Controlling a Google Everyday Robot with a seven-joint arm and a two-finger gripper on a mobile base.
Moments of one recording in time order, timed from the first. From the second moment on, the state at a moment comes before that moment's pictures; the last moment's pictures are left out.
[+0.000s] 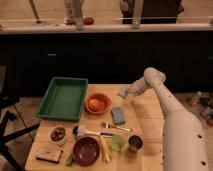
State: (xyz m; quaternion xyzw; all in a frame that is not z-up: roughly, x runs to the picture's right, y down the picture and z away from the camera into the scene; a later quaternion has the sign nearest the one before) arm 0.165 0.053 0.987 -0.29 -0.23 0.25 0.89
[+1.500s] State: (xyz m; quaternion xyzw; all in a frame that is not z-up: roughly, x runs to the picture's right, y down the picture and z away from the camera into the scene) arm 0.186 0.044 1.008 -0.20 -0.25 0.39 0.86
